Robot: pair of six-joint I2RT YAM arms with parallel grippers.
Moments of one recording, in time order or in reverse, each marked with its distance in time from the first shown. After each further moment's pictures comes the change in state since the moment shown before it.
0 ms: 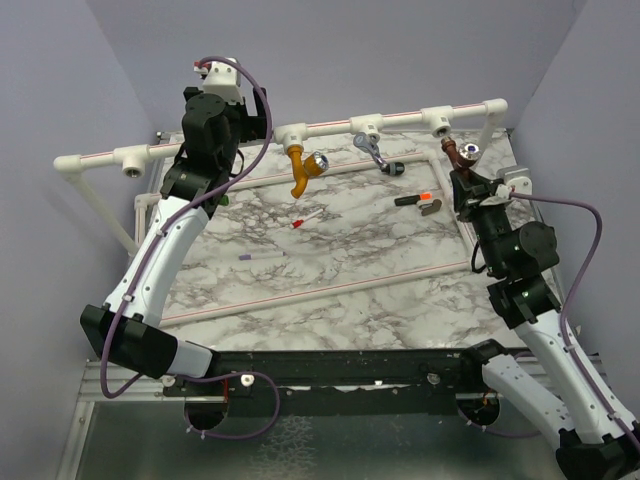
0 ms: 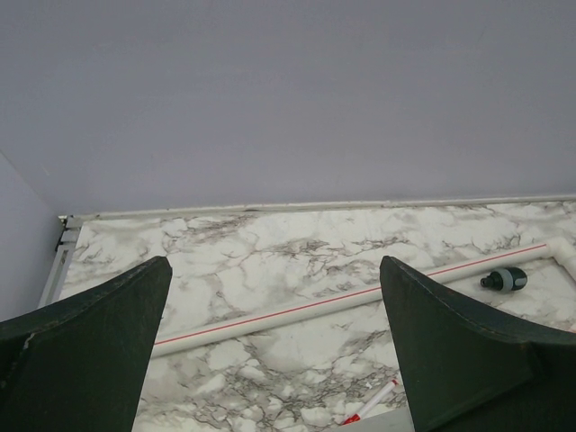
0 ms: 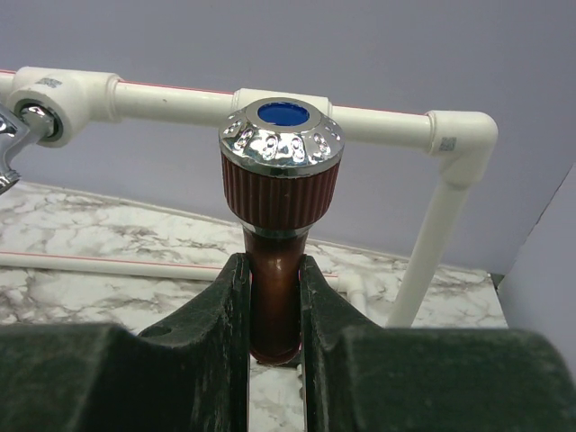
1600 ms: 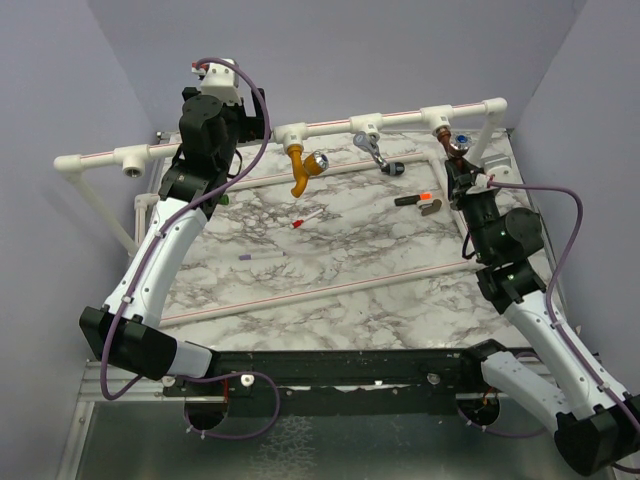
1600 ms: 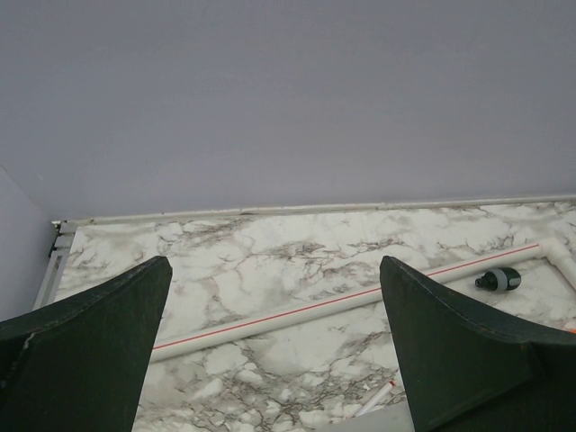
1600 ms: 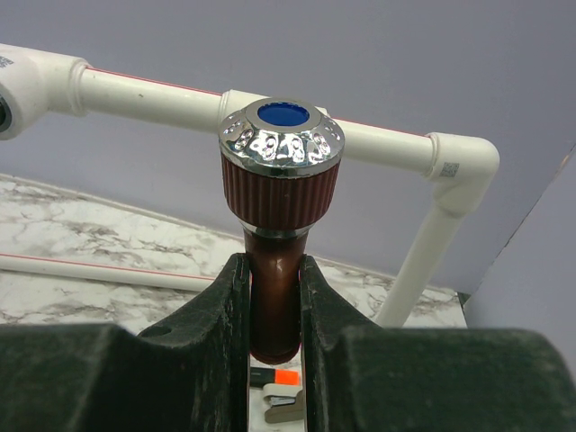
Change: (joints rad) left arm 0.014 -0.011 -0.018 0.019 0.033 -0.004; right arm 0.000 0.148 0.003 0.150 0.014 -0.131
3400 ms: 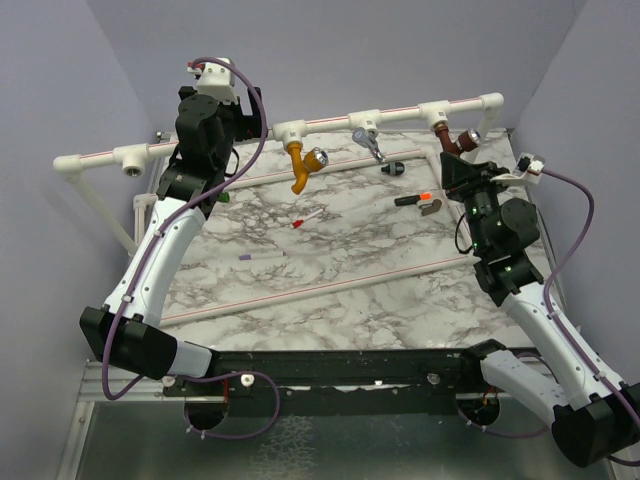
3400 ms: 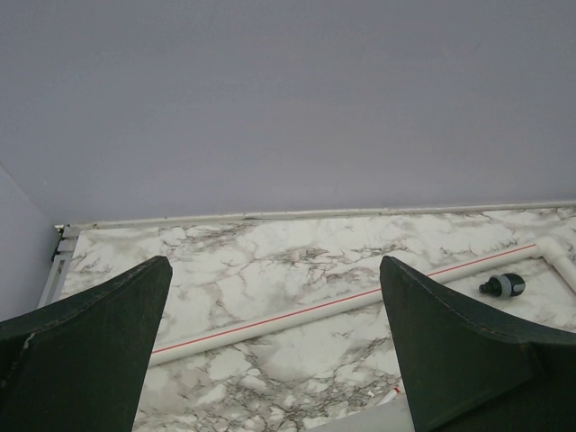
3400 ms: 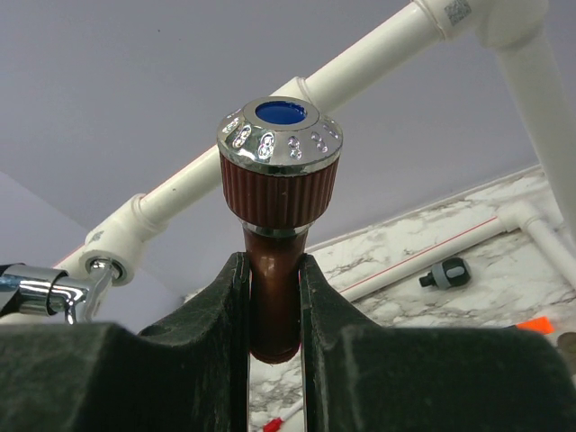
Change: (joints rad) left arm 0.018 0.000 -0.007 0.020 0.019 0.000; right arm -0.008 0.058 0.032 -0.004 0.113 0.833
